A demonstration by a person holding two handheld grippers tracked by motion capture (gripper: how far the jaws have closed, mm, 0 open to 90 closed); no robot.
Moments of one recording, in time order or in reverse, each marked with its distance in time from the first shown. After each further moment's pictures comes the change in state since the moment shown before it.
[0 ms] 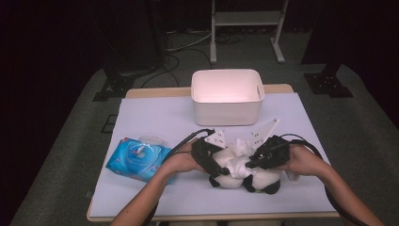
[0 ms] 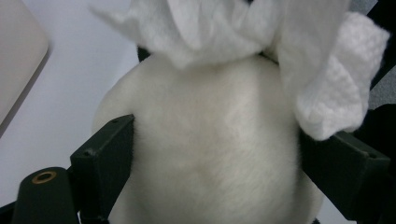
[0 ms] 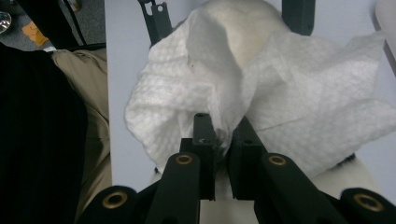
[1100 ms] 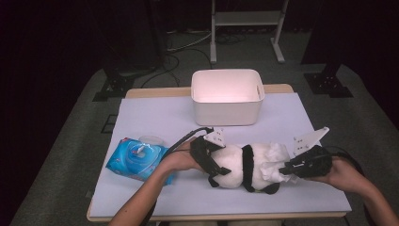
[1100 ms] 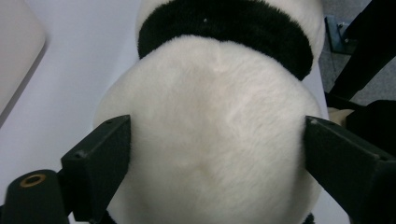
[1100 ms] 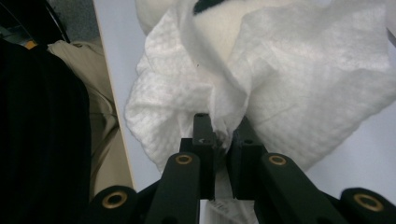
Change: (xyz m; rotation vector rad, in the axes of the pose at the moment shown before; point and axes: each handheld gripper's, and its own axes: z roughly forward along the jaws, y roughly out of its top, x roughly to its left) left arm 0.004 0.001 -0.005 0.012 -0.028 -0.019; right arm 0.011 -0.087 -0.045 -0.064 -0.064 0.159
